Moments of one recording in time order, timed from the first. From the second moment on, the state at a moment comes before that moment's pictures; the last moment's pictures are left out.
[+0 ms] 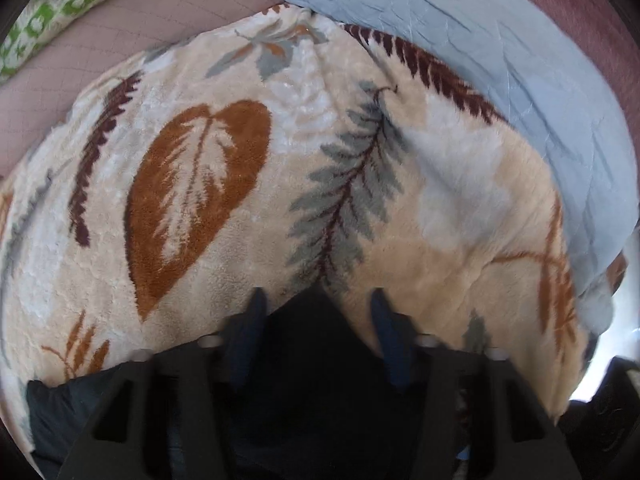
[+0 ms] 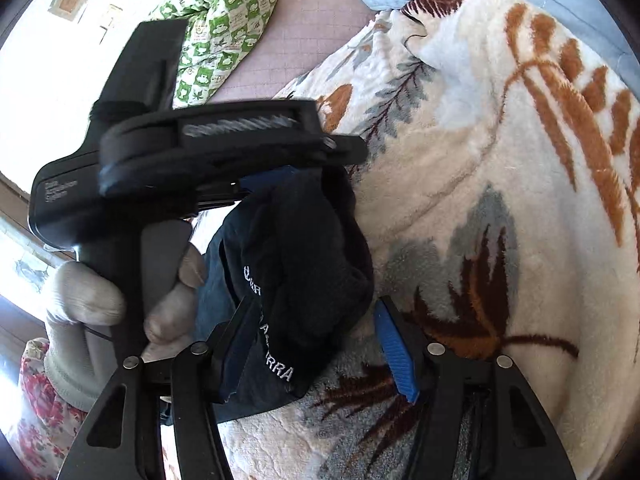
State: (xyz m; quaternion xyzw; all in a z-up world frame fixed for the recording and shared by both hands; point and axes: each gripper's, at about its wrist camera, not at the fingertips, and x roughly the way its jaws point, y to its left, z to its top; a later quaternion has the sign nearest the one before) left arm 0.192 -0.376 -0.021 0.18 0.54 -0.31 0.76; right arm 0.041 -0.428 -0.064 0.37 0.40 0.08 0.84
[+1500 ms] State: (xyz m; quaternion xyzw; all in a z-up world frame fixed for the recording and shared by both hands) left arm 0.160 0.108 0.005 -0.34 0.45 -0.15 0.81; right arm 0.097 -0.090 -0.003 0.03 0.48 0.34 0.81
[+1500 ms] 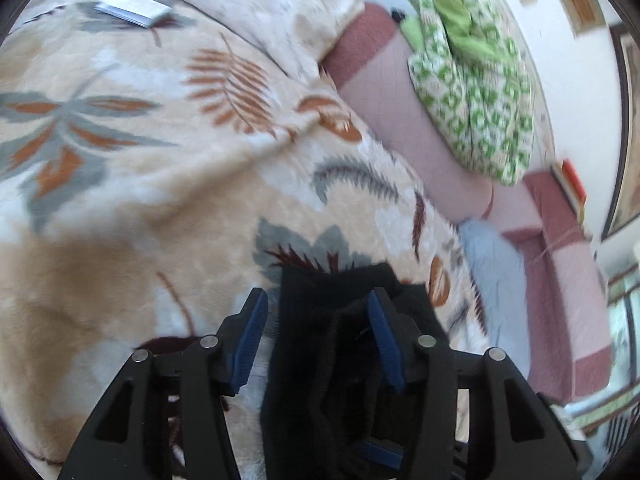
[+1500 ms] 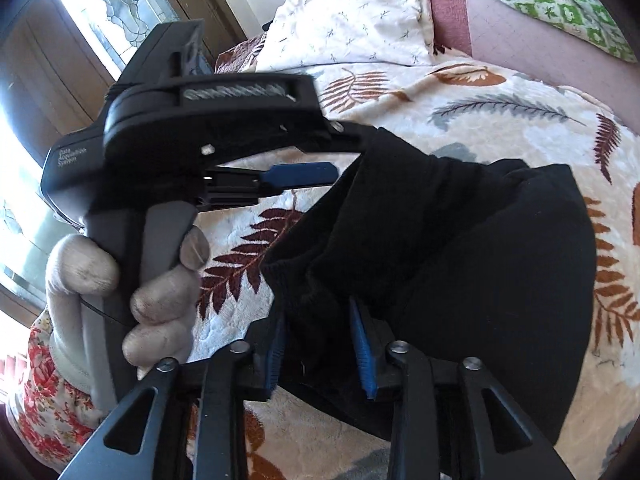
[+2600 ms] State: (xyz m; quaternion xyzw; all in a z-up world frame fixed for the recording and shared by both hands) left arm 0.107 0.084 -0.032 -0.28 0.49 -0.11 0.82; right arm 0.177 -0.132 0.062 0.02 0.49 0.23 0.84
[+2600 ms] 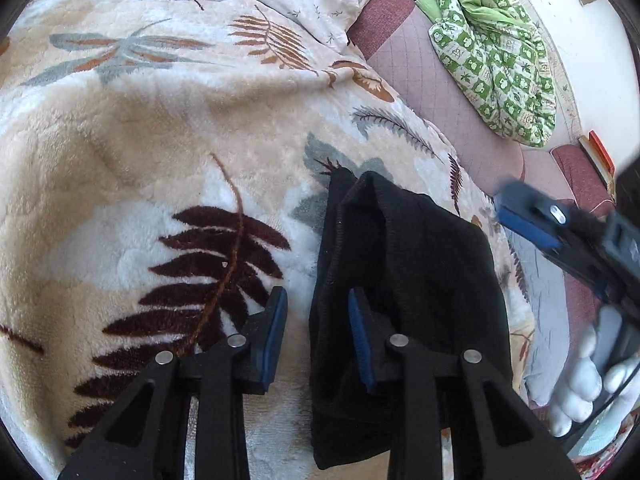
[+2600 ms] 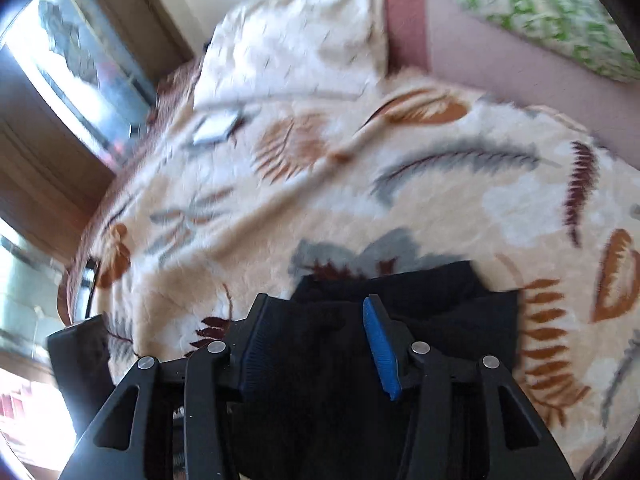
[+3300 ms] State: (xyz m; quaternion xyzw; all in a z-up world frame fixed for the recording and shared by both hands) left arm 0.106 0.079 -0.031 -0.28 0.48 -0.11 0.82; right arm 0.121 -0.243 0.034 0.13 0.49 0.18 0.85
